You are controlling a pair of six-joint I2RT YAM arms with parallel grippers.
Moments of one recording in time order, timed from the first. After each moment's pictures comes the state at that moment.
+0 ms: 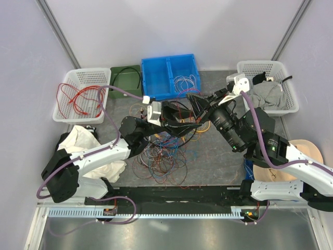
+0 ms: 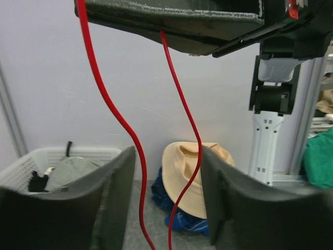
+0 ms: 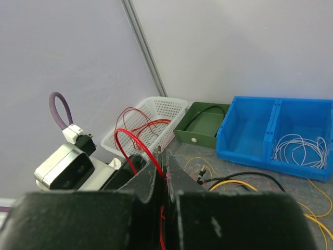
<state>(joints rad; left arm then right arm) -0.89 1.32 0.83 1.12 0.55 -0.30 1.19 1.02 1.39 -0.14 0.60 0.22</state>
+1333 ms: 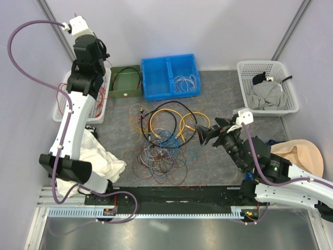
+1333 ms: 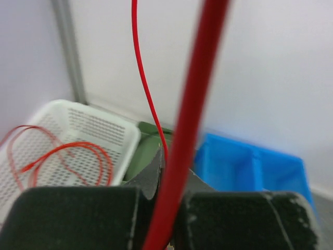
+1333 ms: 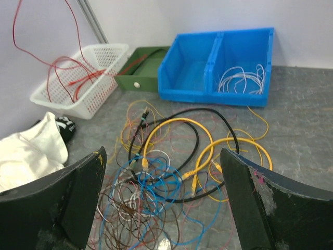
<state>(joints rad) -0.21 1.50 1.82 -0.39 -0.50 -0.26 1.19 0.67 0.86 -0.18 0.73 0.27</state>
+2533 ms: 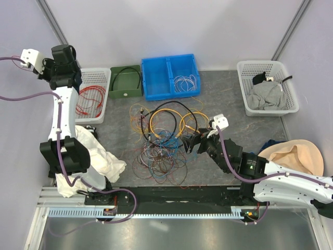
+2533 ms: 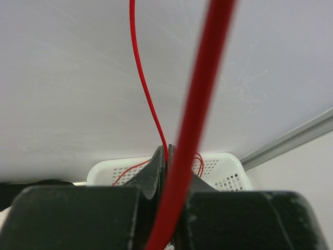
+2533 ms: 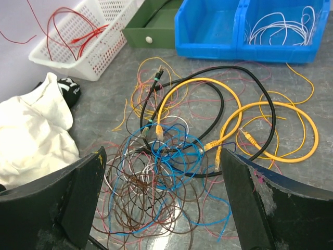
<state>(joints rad) 0.18 1.62 1.72 -0.43 -1.14 -0.68 1.19 0.78 0.70 -0.06 0.64 0.41</state>
